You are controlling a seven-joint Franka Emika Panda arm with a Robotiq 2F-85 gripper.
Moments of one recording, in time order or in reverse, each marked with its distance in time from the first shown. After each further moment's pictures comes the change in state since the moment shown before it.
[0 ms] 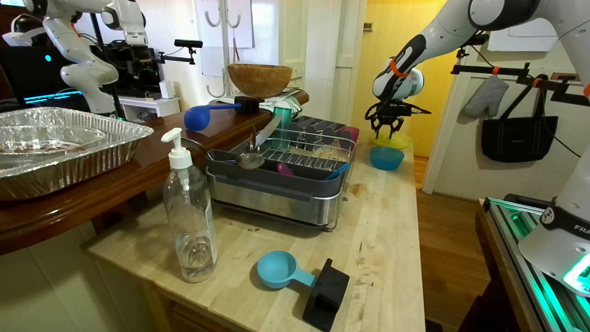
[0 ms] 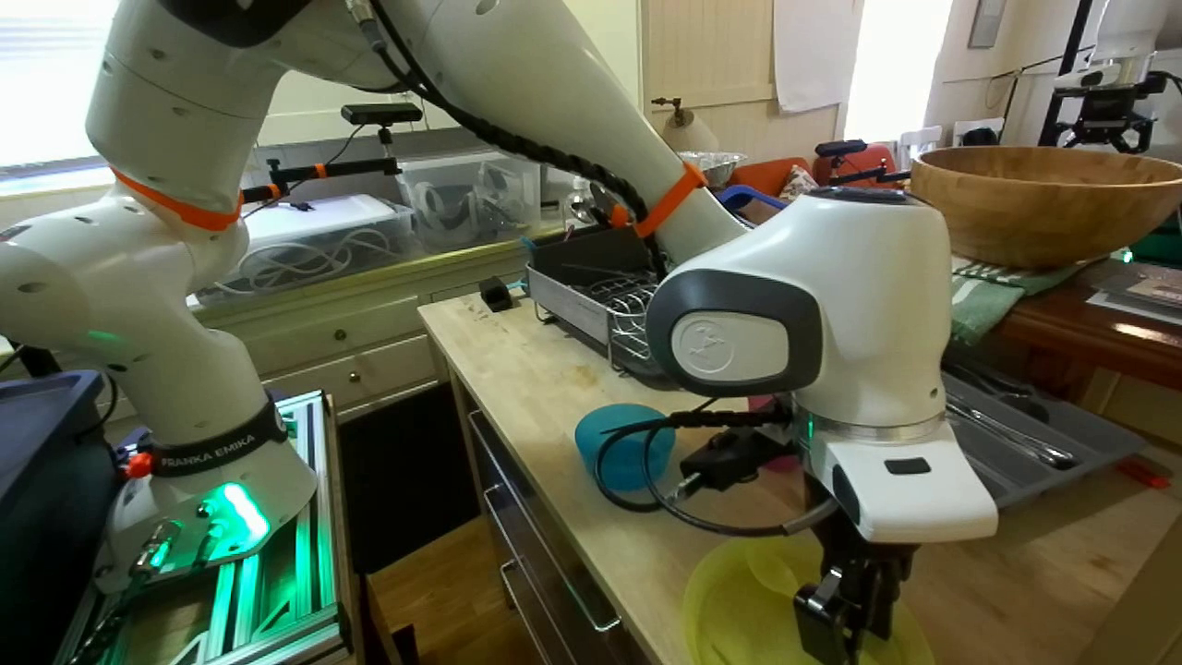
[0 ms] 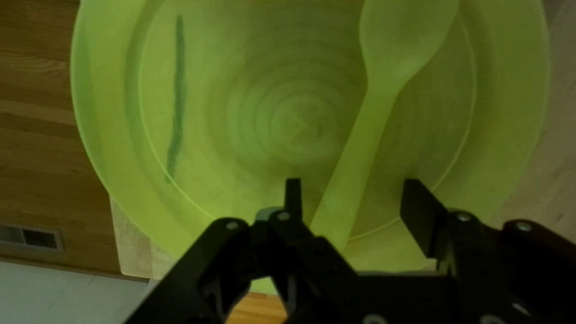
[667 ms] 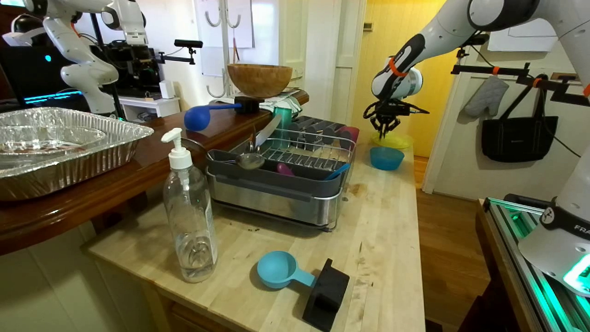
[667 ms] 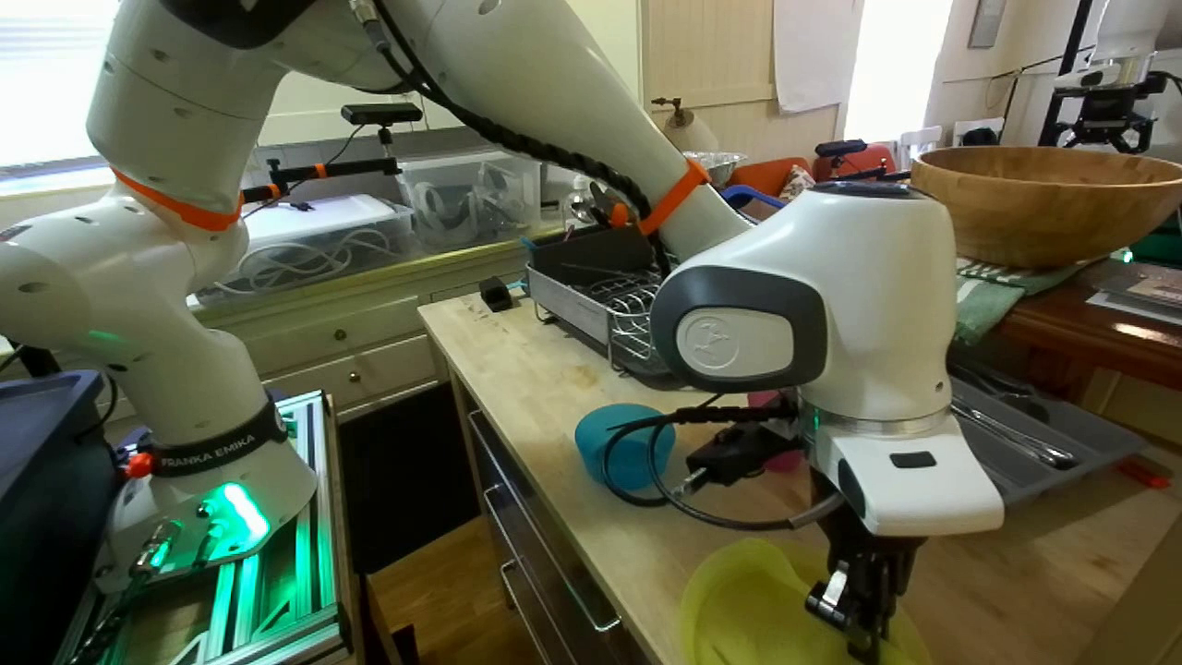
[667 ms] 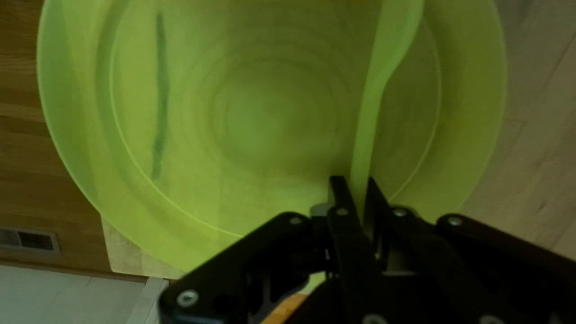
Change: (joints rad) arm 0.002 0.003 0.002 0.013 0.013 0.001 0.007
